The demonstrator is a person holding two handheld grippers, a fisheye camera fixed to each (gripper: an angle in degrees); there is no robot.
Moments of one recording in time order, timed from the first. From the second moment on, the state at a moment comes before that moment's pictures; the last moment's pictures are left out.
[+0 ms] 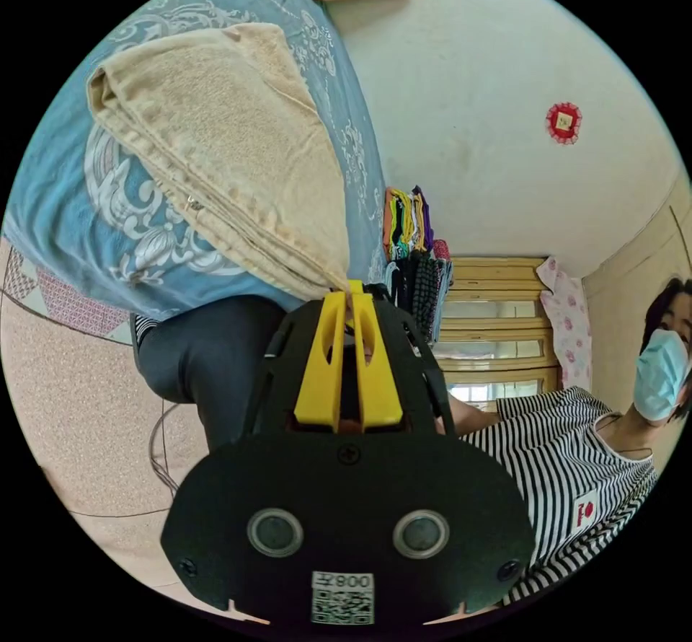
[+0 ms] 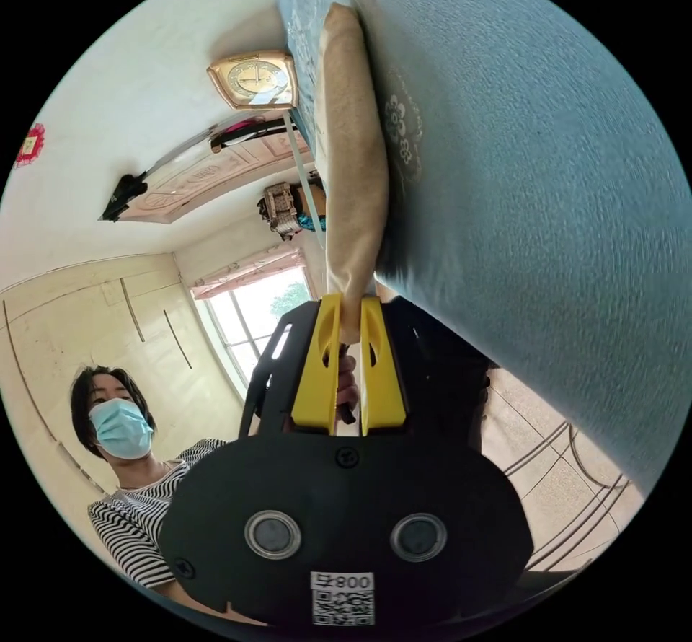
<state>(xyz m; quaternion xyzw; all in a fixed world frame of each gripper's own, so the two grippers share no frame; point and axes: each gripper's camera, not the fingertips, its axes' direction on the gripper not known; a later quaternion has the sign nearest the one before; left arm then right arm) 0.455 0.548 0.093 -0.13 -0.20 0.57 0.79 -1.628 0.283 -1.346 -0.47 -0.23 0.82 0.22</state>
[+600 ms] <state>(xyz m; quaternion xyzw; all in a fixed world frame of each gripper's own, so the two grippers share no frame) 0.502 0.465 -0.006 0.05 0.07 0.43 0.90 -1.591 0.247 -1.341 -0.48 -0.26 0.79 0.28</state>
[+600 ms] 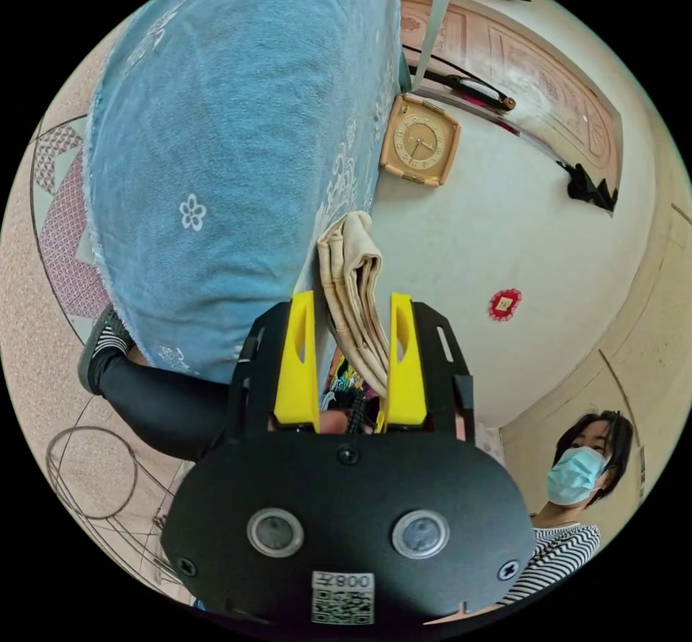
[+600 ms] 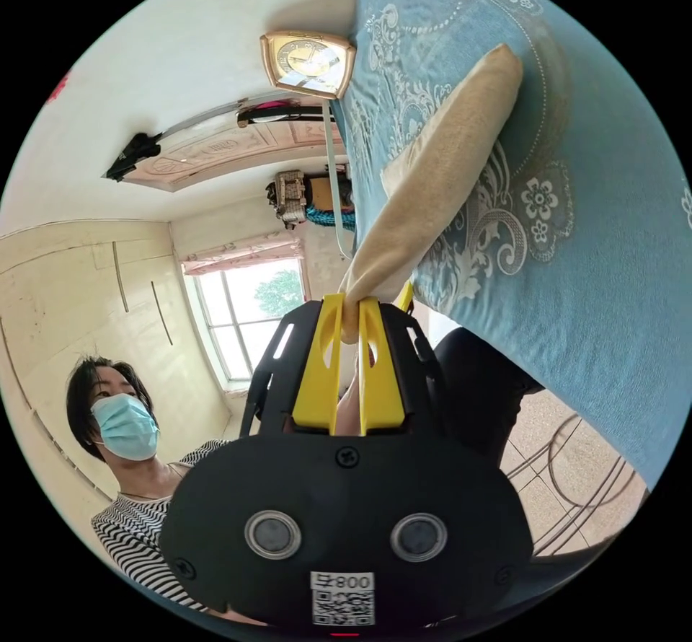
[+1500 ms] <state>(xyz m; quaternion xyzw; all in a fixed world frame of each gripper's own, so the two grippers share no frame) 0.702 0.713 0.181 0.01 -0.02 0.52 0.85 -1.486 0.186 -1.565 -0.45 -0.28 0.78 0.33</state>
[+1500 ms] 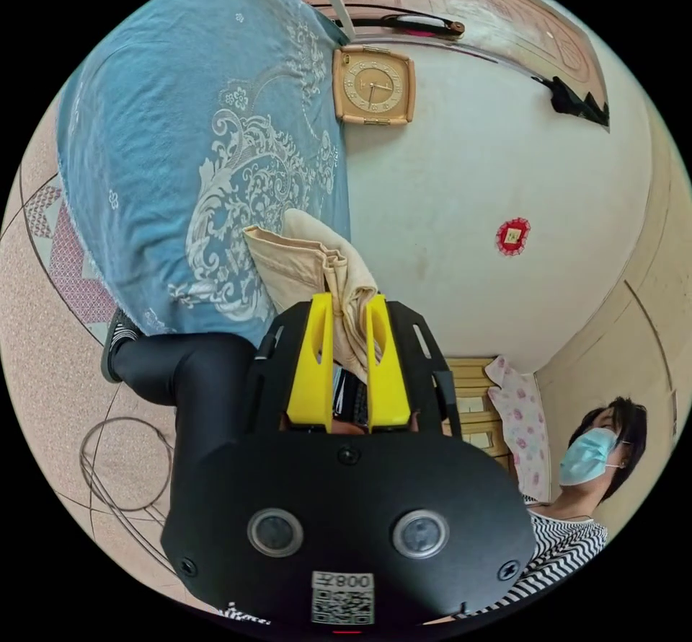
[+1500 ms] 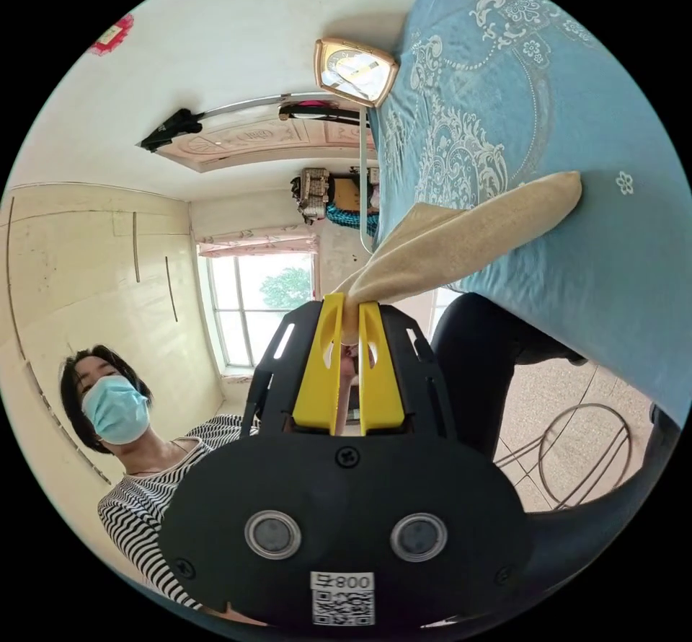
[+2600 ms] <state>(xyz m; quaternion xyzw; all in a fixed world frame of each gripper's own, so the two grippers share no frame) 0.870 1.341 1.286 -0.40 -0.34 0.68 0.51 -1.069 0.083 -2.131 -0.33 0.18 0.69 0.61</state>
